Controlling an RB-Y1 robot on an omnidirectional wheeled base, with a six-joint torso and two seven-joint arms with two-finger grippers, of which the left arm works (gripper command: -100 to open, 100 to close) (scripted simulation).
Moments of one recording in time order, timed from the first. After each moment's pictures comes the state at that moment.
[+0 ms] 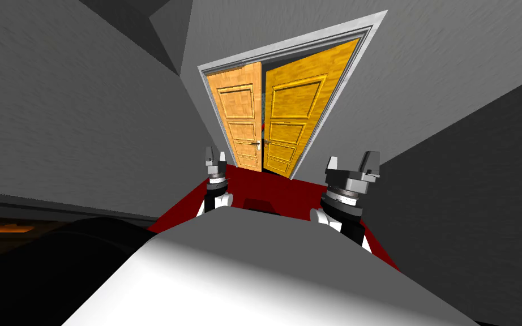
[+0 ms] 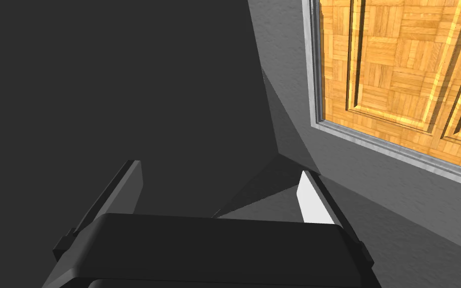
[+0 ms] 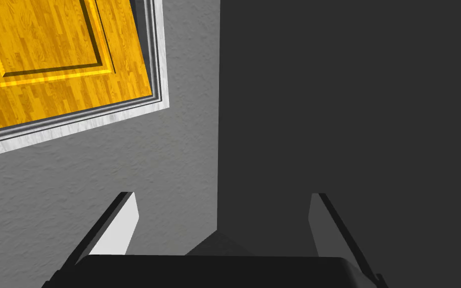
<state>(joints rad) 0.47 -0.05 0.01 -2.28 -0.02 -0.61 -0.08</state>
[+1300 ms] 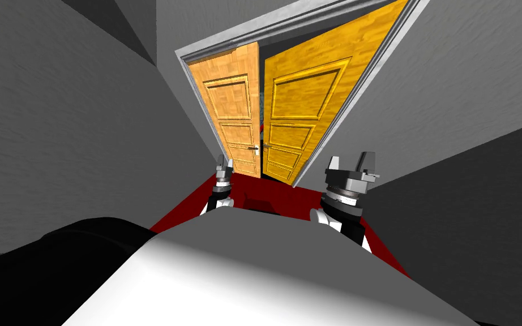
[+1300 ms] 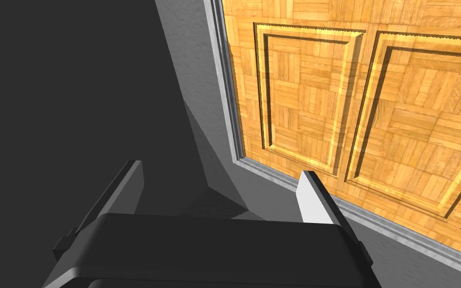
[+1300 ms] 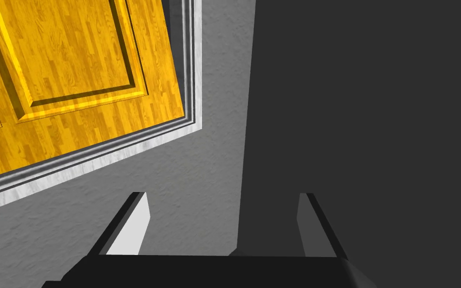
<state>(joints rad) 0.51 0.10 -0.08 -2.18 0.12 -0.60 -0.13</state>
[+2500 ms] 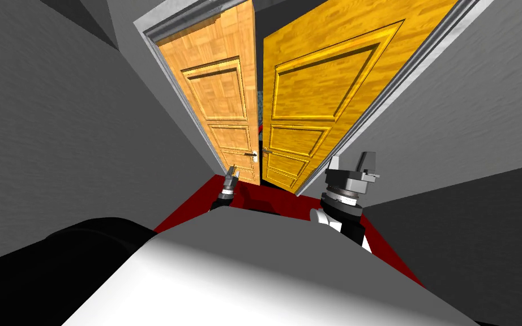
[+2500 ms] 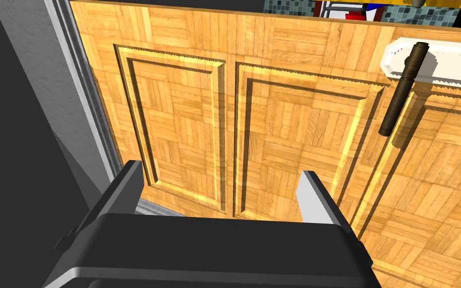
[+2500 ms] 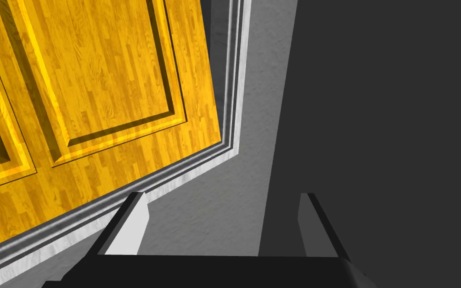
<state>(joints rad) 0.57 0.28 -0.21 -2.01 0.33 -0.59 -0.21</state>
